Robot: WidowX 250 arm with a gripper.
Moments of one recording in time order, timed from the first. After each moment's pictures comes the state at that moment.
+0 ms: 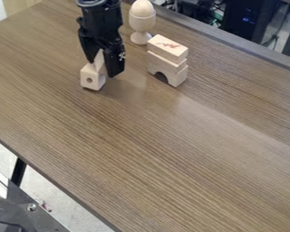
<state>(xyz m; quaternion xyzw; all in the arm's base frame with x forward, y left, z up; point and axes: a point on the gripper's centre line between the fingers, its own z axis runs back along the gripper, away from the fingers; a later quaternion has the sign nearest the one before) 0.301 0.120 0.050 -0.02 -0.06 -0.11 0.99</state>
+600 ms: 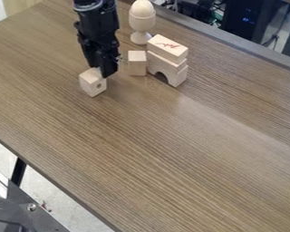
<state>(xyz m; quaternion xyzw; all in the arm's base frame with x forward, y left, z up) 0.299 0.120 0.048 -0.04 -0.08 -0.10 0.99</state>
